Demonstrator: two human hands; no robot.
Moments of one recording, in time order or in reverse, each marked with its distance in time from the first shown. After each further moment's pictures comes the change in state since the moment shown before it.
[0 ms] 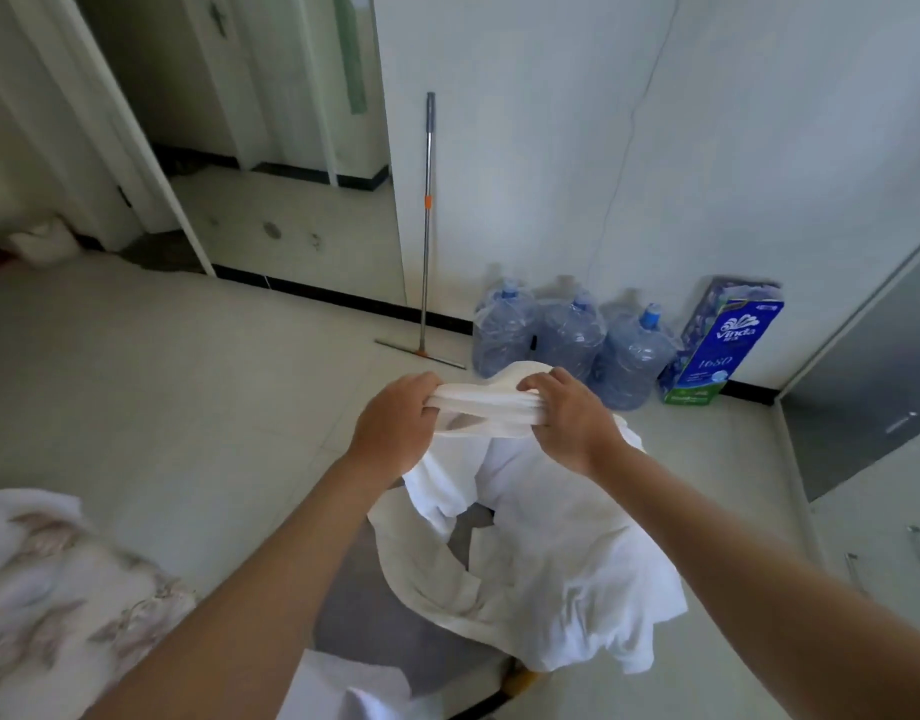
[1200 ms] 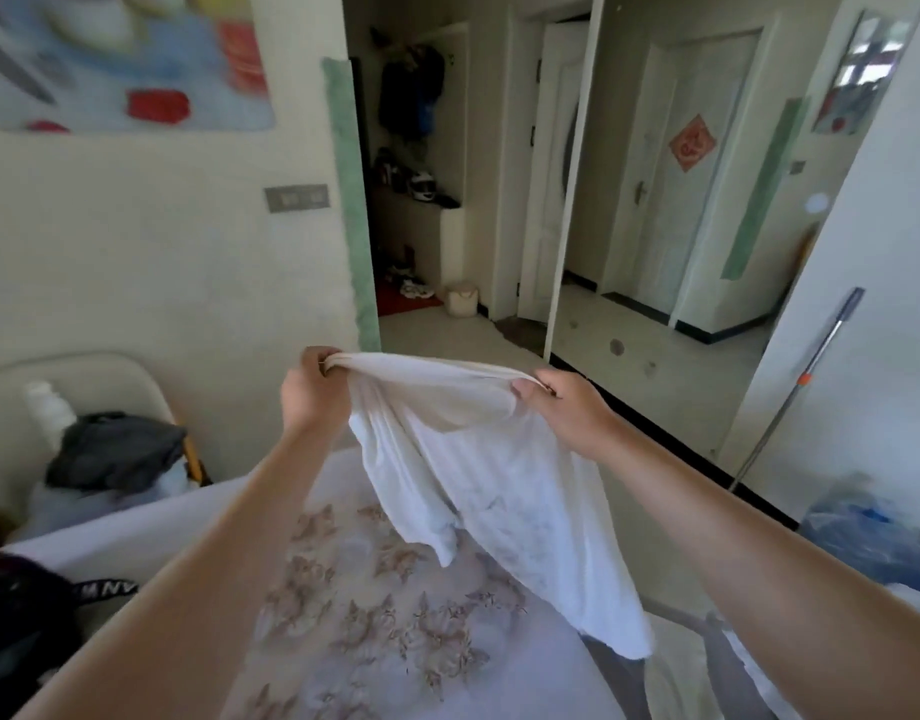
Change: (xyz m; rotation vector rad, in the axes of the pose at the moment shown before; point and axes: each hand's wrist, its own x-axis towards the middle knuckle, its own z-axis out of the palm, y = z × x) left_hand -0.386 -0.157 -0.393 -0.094 1.122 -0.872; right_hand -0.059 -0.504 0.015 0.515 -0.365 -0.627
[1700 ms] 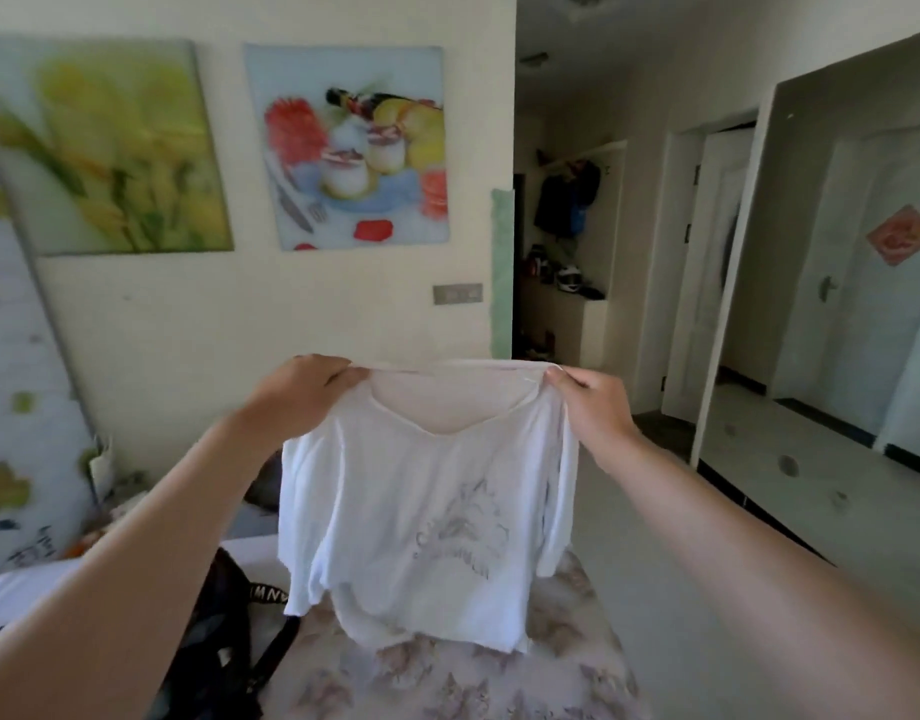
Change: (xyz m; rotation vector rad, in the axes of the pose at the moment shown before) left_hand 0.006 0.061 -0.216 0.613 -0.097 0.285; right_hand 0.050 -0.137 0.010 0.505 0.098 -0.116
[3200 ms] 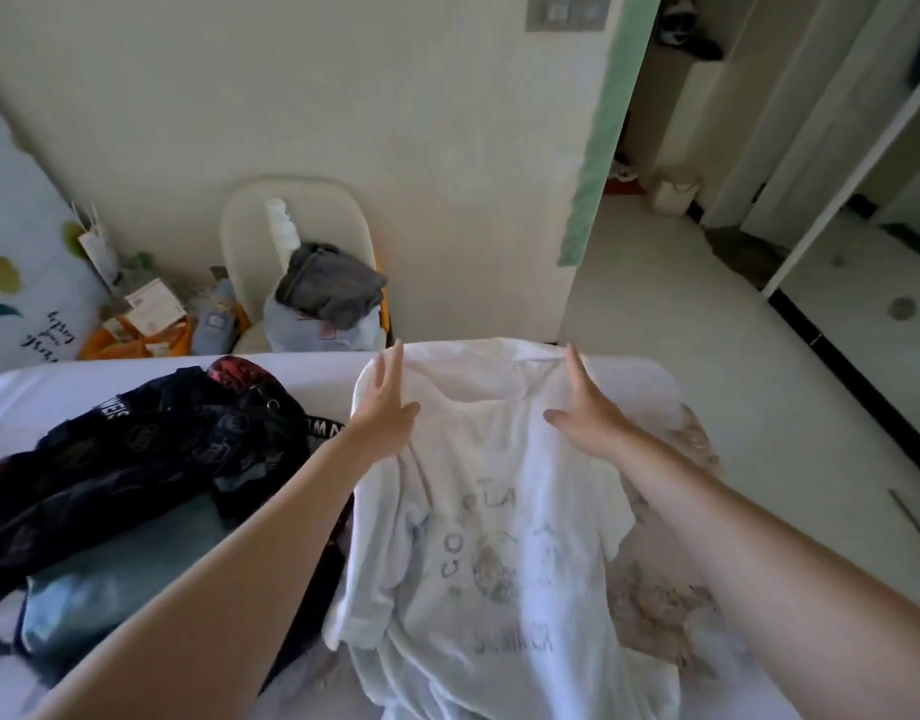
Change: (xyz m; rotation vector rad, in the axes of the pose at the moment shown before) left_hand -0.014 -0.268 0.301 -0.251 -0.435 -0.441; right_hand 0.000 0.255 0.266 -0.573 -0.591 0.381
